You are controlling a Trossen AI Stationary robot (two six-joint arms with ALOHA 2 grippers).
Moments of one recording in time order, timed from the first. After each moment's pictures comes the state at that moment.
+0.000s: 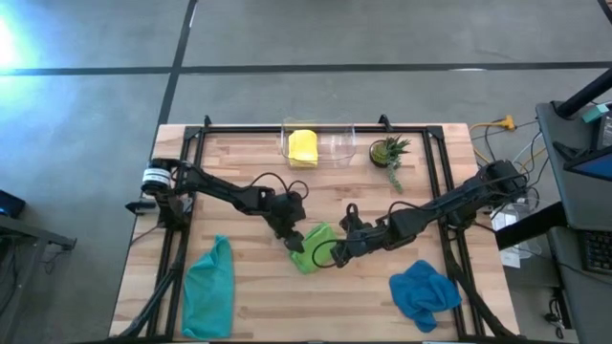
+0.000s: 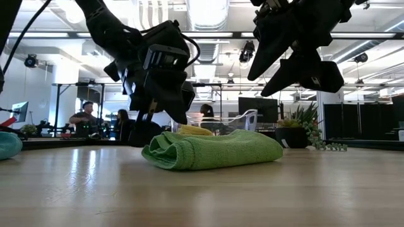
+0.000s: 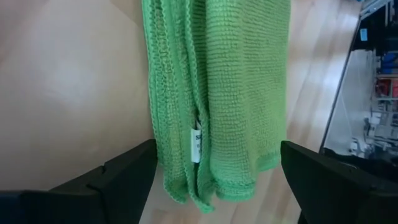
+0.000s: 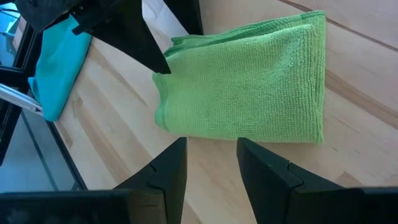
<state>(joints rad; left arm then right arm) -0.01 1.85 0.90 0.00 0.53 -0.81 0.37 1.60 0.97 -0.26 0.20 1.27</state>
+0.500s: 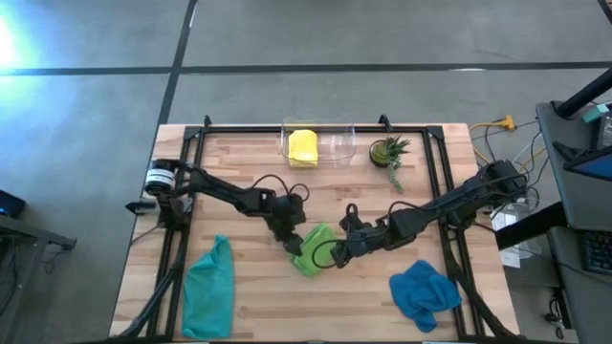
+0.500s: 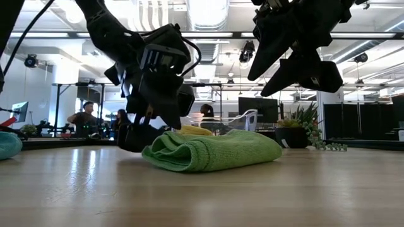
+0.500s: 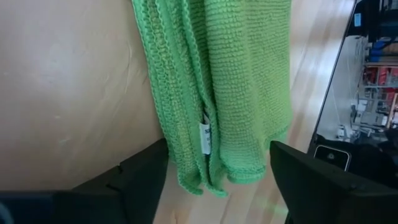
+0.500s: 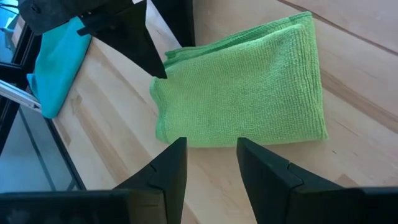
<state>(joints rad) -0.02 1.85 0.90 0.01 0.59 -0.81 0.37 1.60 0.97 -0.26 0.20 1.25</state>
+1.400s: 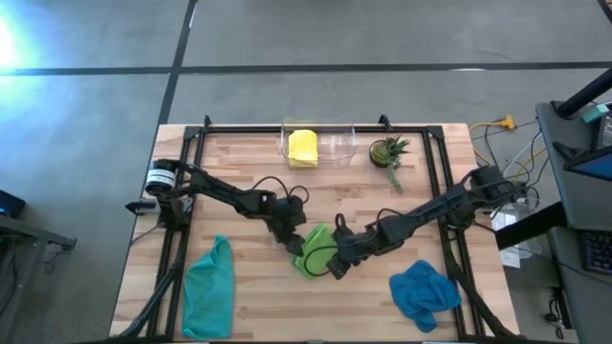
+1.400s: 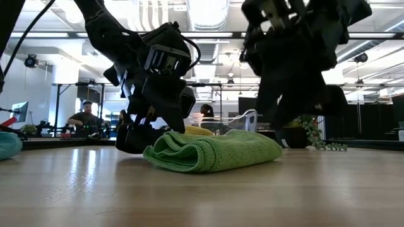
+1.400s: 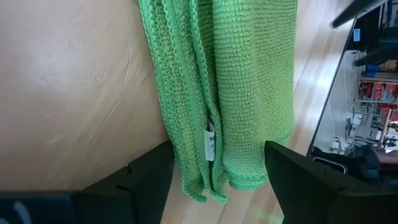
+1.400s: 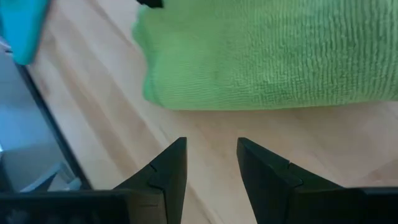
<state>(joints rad) -0.02 1.85 0.89 0.07 0.55 -0.89 0.36 1.73 0.98 -0.18 -0.01 1.23</state>
